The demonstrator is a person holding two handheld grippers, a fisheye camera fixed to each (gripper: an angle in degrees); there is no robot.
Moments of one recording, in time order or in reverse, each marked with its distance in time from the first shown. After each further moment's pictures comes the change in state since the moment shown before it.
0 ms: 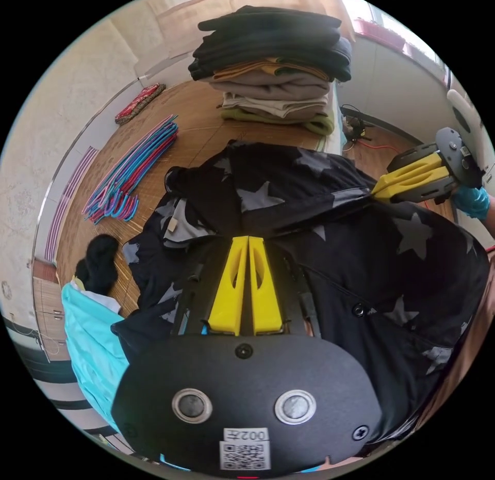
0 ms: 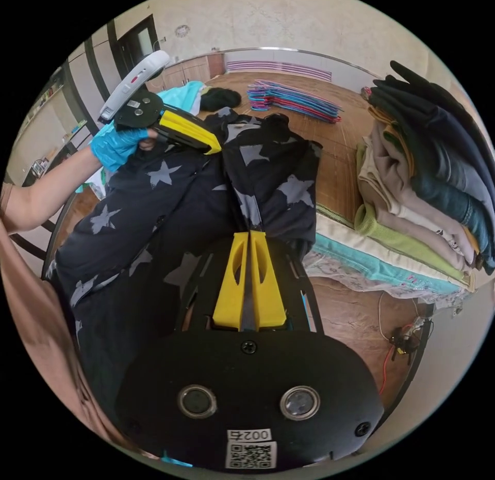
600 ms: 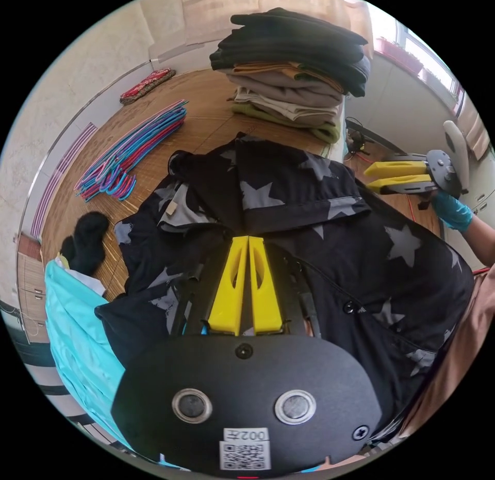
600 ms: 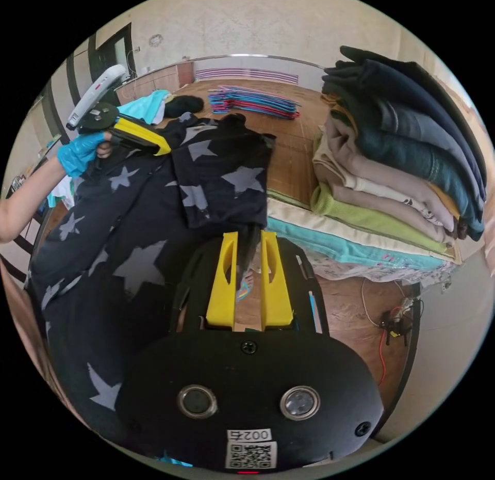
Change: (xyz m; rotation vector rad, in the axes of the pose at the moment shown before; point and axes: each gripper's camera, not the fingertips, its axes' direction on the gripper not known) left arm 0.032 0.090 0.006 -0.006 0.077 -0.103; right arm 0.009 0.043 0.003 0.060 0.171 0.106
